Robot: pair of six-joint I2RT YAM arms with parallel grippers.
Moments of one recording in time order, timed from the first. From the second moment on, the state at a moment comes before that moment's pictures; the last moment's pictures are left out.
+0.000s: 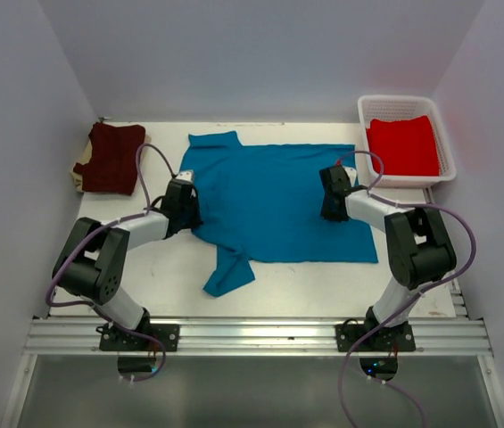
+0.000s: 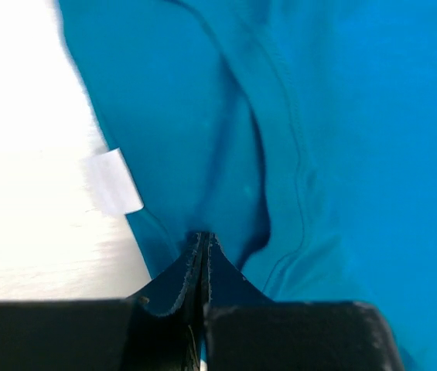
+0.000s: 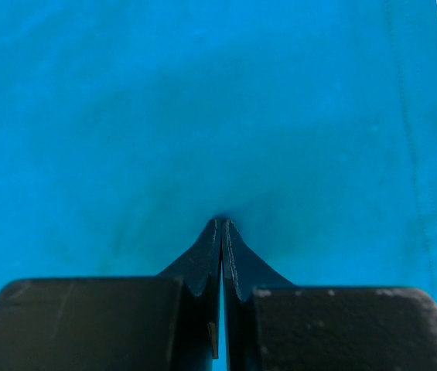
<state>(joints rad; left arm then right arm) -0.32 1.61 0.74 0.03 -0.05 -0.43 0.30 1.73 0.99 -0.34 0.32 0.49</state>
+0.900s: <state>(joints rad) -0.26 1.53 1.02 -0.31 -0.36 -0.38 0.24 1.73 0.98 -0.35 0.35 0.57</state>
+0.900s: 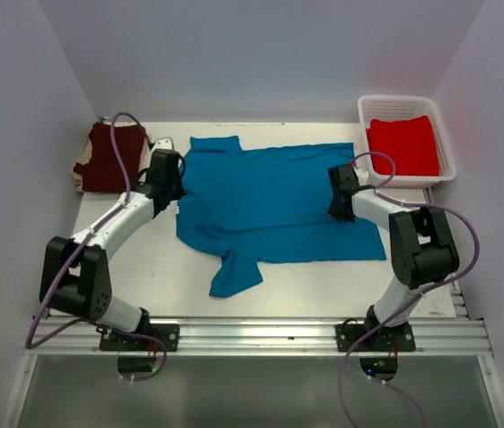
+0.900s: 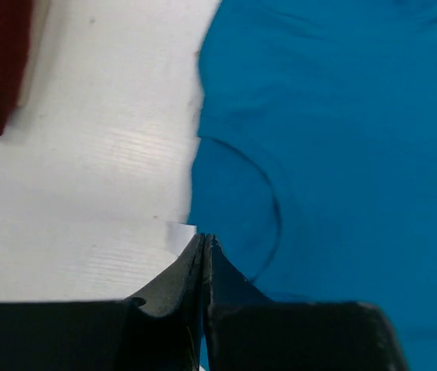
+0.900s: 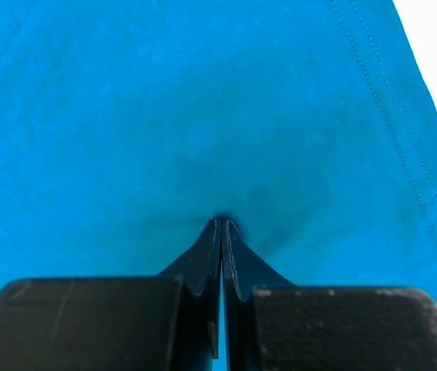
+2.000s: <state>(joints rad) -0.24 1.47 0.68 -0.17 -0.04 -0.64 0.23 1.71 0.96 -0.36 0.35 0.56</state>
